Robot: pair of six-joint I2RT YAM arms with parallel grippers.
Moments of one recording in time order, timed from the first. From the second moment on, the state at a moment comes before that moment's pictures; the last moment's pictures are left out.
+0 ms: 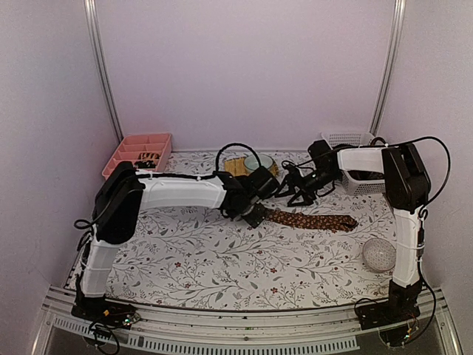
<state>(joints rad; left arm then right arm) -1.01 2.28 1.81 -0.58 -0.64 -0.06 0.35 2.14 1.55 -0.62 -0.81 0.25</state>
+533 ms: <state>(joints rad) -0.64 1.80 1.32 -0.20 0.02 -0.24 0.49 2.14 1.71 -0.55 -0.76 0.40</state>
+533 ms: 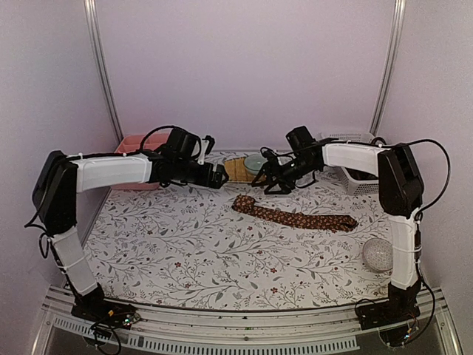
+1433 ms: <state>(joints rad) -0.53 2.15 1.36 0.01 0.46 -0.40 0.53 2.34 1.78 -0.46 -0.74 0.62</state>
